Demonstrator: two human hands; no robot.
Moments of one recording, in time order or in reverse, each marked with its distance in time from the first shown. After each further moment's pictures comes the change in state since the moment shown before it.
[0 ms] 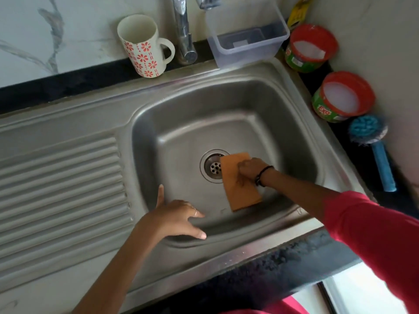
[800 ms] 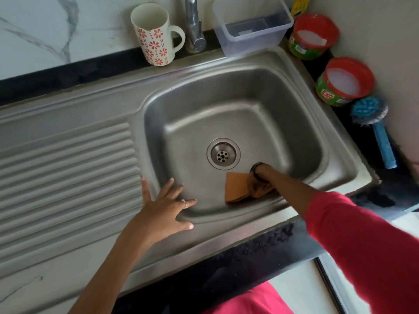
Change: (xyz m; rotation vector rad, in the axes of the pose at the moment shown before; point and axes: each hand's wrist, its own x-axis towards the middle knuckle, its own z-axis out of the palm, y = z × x) left_hand -0.044 -0.029 0.038 0.113 0.231 -0.061; right_hand -0.019 -0.032 0.018 0.151 -0.775 0.379
